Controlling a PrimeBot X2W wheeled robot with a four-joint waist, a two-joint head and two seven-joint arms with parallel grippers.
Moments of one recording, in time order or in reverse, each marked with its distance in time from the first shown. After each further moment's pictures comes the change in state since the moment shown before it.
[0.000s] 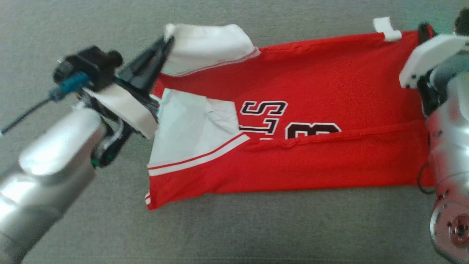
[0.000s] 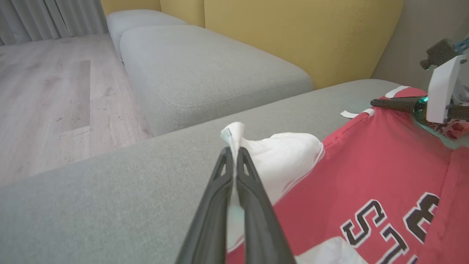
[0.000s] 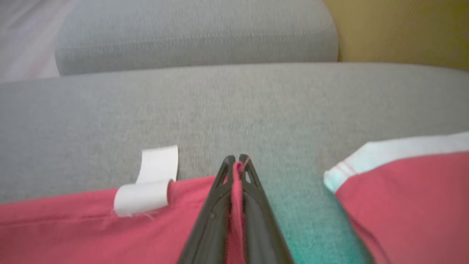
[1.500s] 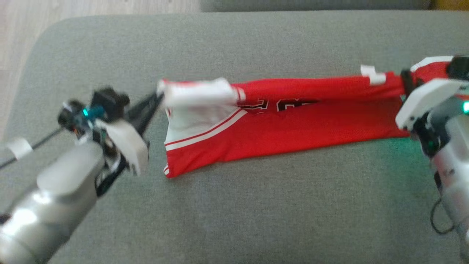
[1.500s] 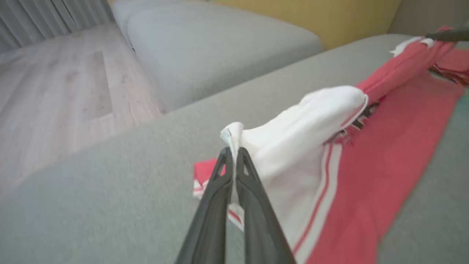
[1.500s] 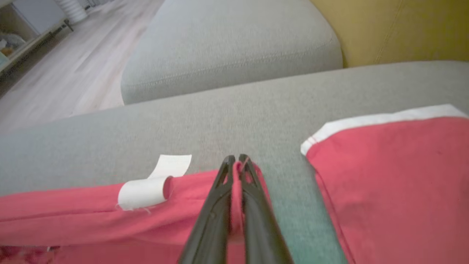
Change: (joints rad) left arm 0.044 -0.063 -0.102 0.329 0.024 -0.099 0.007; right arm 0.157 -0.165 0.589 0.000 0.749 0.000 -0.013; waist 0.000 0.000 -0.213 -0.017
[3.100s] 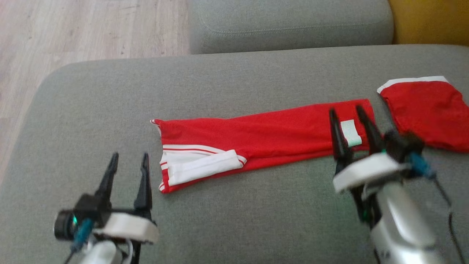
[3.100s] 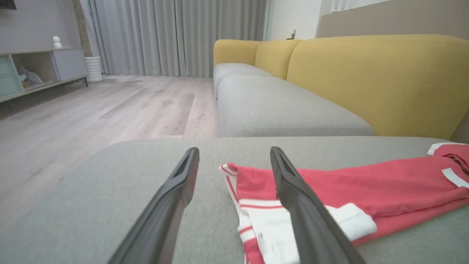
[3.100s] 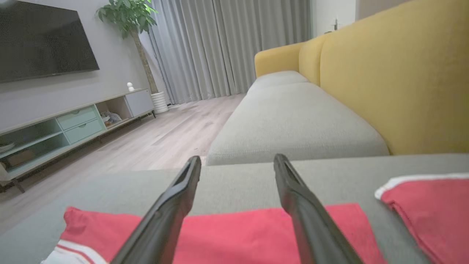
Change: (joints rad) left arm 0.701 -0.102 0.583 -0.444 0.261 0.390 -0.134; right arm 0.442 0.226 -0.064 -0.500 -0.245 0.000 -0.316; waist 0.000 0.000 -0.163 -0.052
